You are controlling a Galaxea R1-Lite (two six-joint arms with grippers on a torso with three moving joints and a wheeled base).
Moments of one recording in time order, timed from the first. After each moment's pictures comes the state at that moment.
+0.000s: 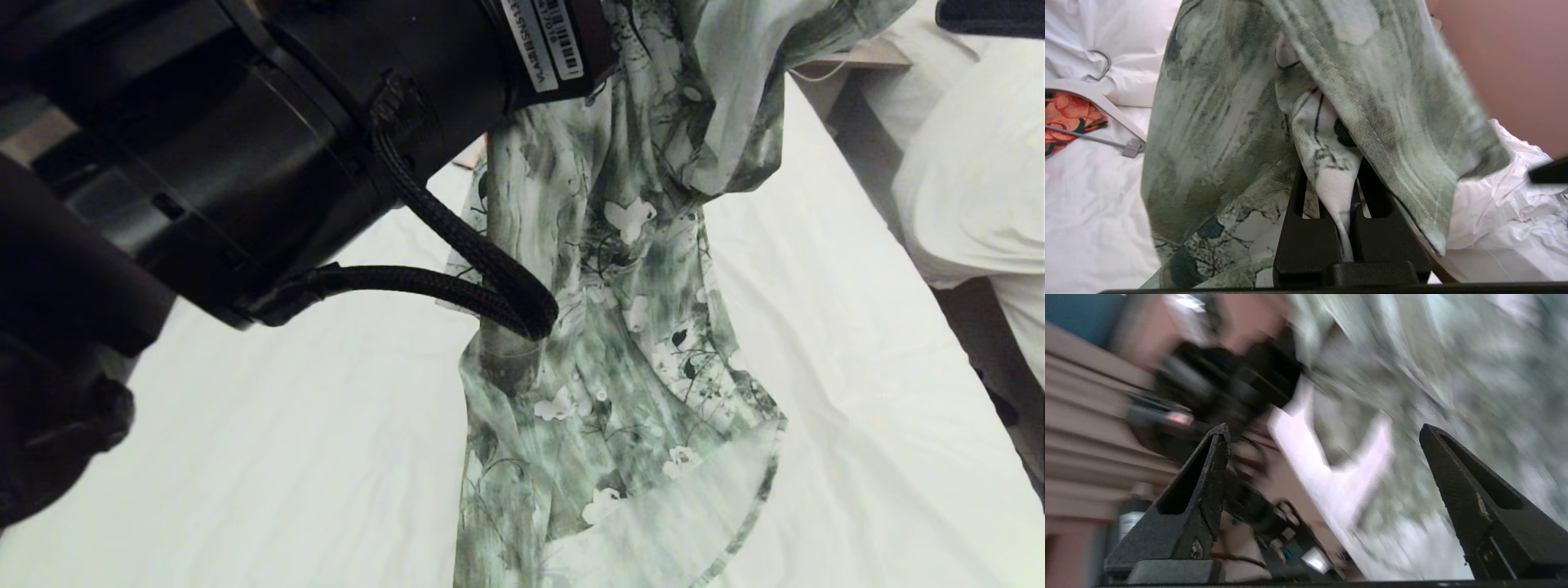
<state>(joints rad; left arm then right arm) -1.02 1.57 -1.24 -0.79 0.26 0.06 0.65 1.38 -1.96 0.69 0.37 0.40</state>
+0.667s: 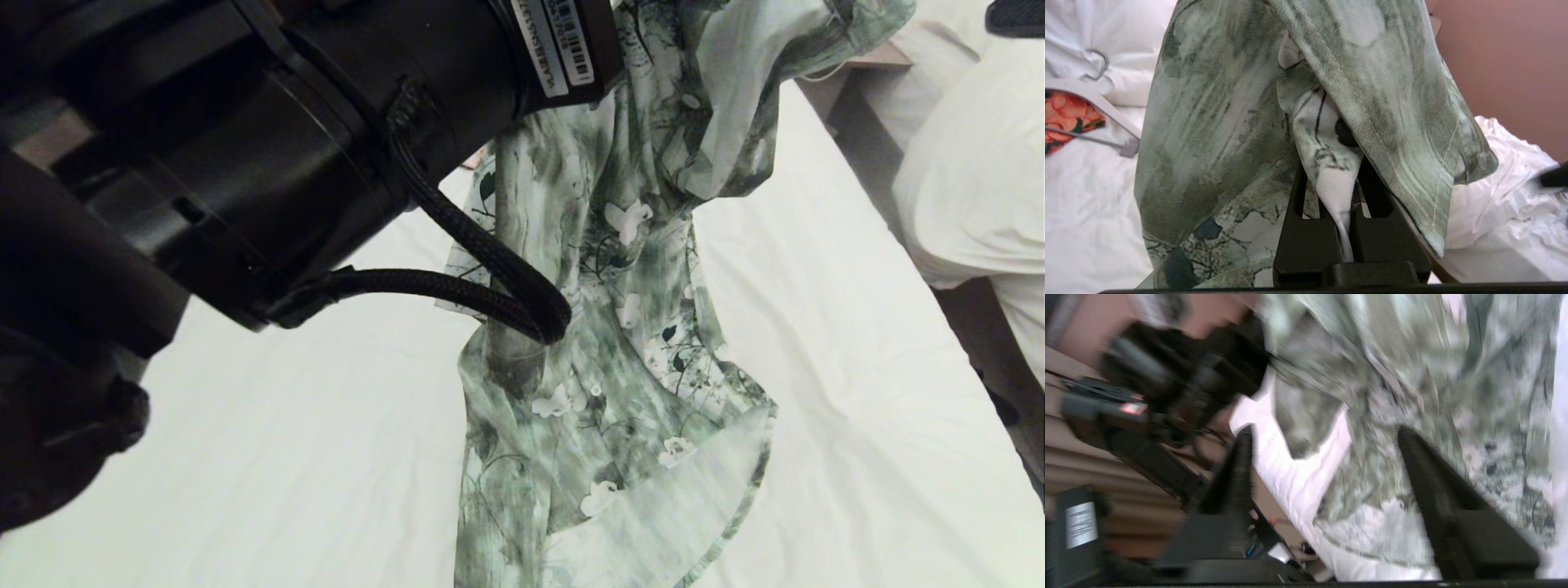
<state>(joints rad) -1.02 1.58 -1.25 -0.79 0.26 0.06 0.67 1.35 -1.97 0.75 0.27 0.31</state>
